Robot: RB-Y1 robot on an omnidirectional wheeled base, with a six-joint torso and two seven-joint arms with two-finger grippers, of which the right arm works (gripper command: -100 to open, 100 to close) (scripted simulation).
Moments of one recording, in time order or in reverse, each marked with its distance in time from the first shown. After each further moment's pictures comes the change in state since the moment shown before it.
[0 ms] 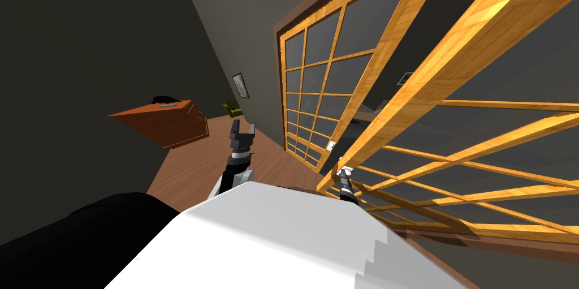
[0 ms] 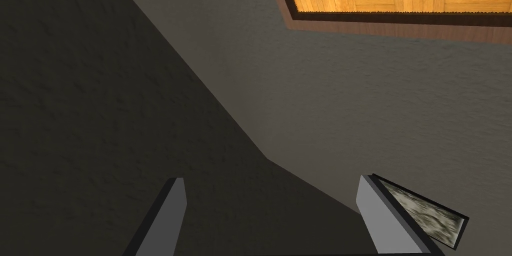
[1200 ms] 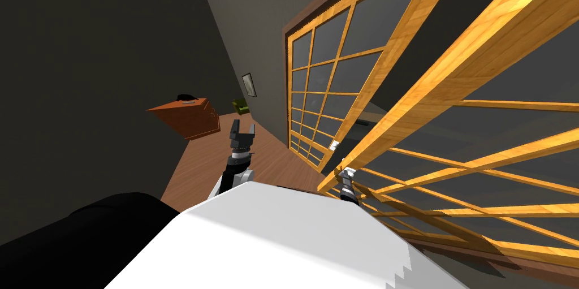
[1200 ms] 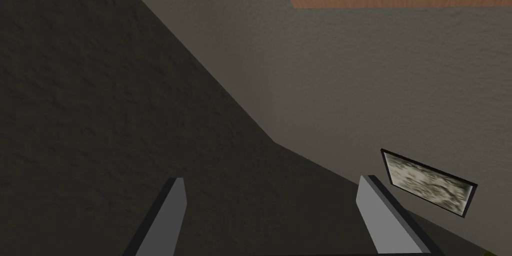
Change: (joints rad) arm 0.024 -0.011 0.066 -0.025 -0.106 0.000 -0.241
